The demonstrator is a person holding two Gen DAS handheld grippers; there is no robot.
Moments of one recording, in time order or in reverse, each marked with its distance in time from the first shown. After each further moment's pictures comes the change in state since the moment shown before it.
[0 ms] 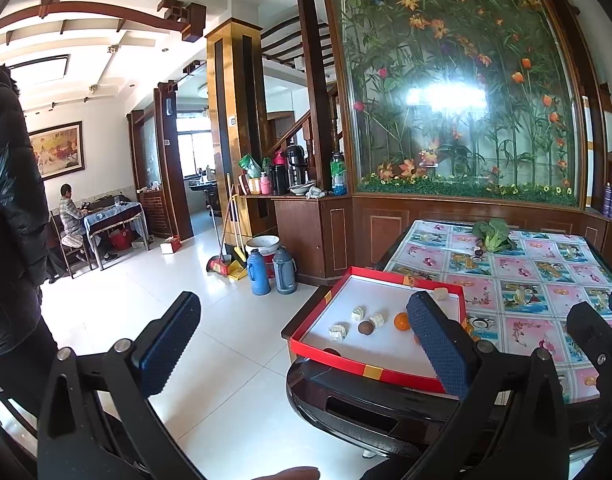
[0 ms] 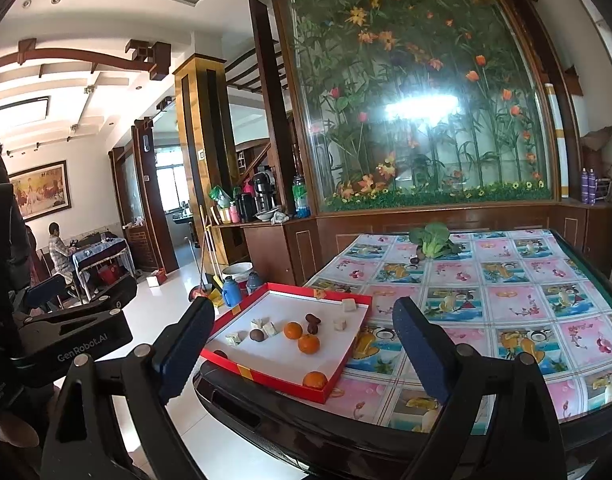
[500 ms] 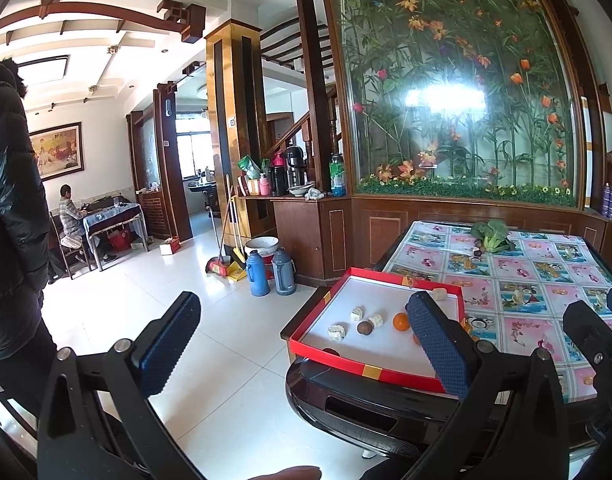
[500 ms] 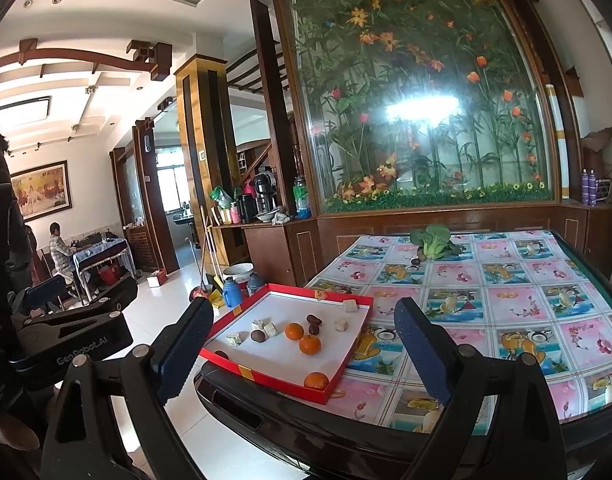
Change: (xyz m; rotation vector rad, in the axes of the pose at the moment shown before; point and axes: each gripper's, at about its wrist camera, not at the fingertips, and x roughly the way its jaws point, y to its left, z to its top) left arm -0.001 0.000 0.001 0.000 -0.004 -0.006; right arm 0.000 0.002 0.002 -0.003 -0.003 0.000
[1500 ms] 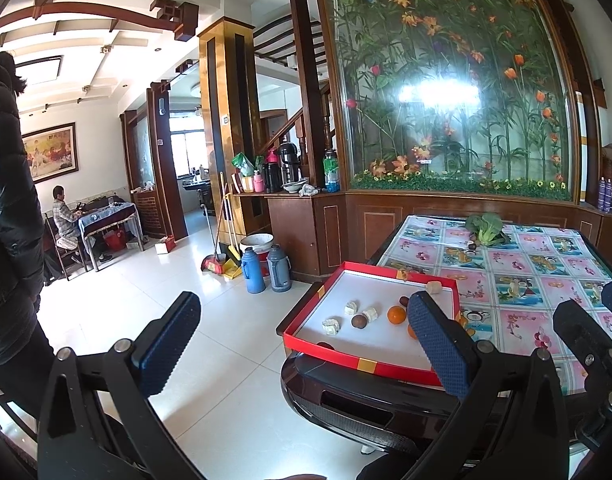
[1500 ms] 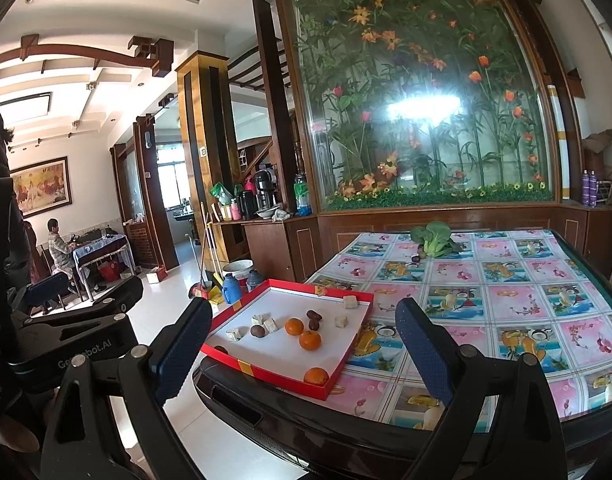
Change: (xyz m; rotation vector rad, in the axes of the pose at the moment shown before) left arm -0.003 -0.008 -0.007 0.008 0.008 -0.015; right arm 0.001 0.002 0.001 -0.007 0.010 -0.001
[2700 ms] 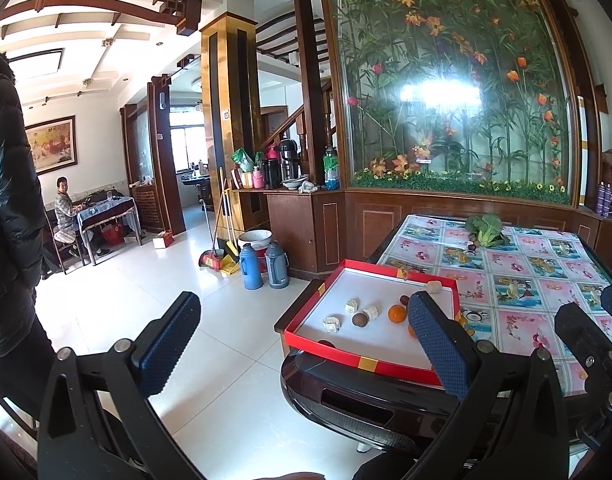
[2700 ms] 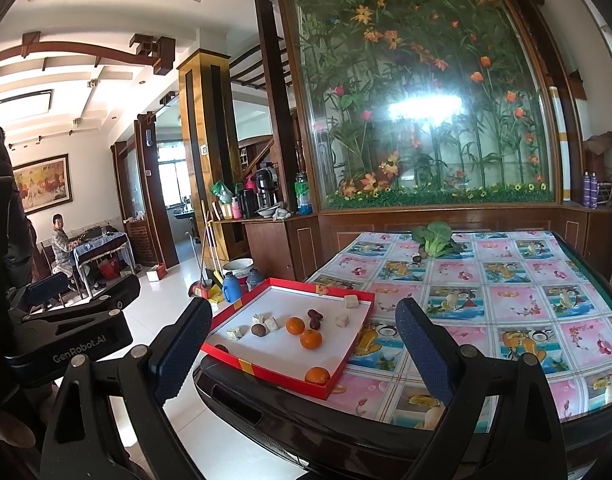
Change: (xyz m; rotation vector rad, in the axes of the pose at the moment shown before) left arm 0.005 0.007 -0.003 -0.014 0.012 -0.009; right arm 0.001 0.000 -0.005 -0.004 0.006 0.002
